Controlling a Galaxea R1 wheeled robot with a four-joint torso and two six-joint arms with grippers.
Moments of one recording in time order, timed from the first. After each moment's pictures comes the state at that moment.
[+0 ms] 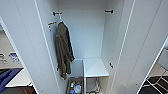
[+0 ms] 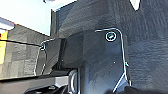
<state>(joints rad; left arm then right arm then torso) 1.43 2.72 -2.32 0.15 0.01 -0.02 -1.53 2.53 -2.14 -0.39 0.24 0.38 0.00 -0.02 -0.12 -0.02</state>
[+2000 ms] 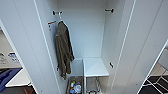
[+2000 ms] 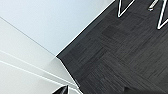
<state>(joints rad) 1.01 2.02 -2.08 0.13 -0.28 -0.89 -0.95 2.30 -2.40 -0.39 0.24 1.12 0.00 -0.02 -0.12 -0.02</state>
